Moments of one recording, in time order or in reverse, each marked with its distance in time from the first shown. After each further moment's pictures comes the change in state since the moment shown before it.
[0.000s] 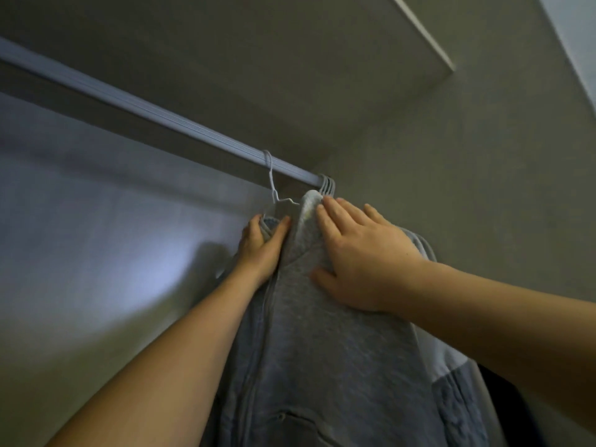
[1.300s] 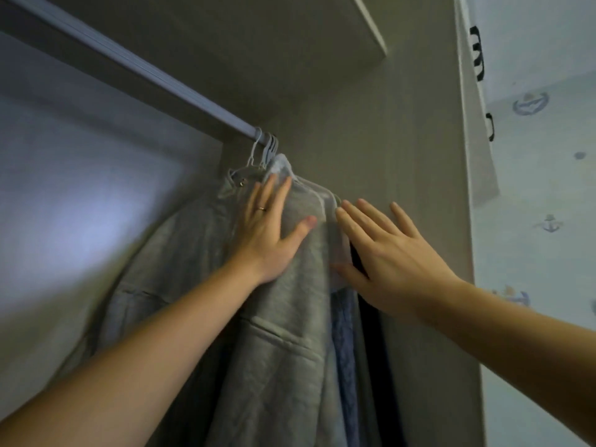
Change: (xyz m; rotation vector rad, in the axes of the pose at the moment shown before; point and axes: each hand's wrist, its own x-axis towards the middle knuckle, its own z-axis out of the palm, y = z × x) left_hand -0.137 0.066 0.048 0.236 -0.161 0.474; right_hand -0.137 0.058 -0.010 -0.062 -0.036 0.055
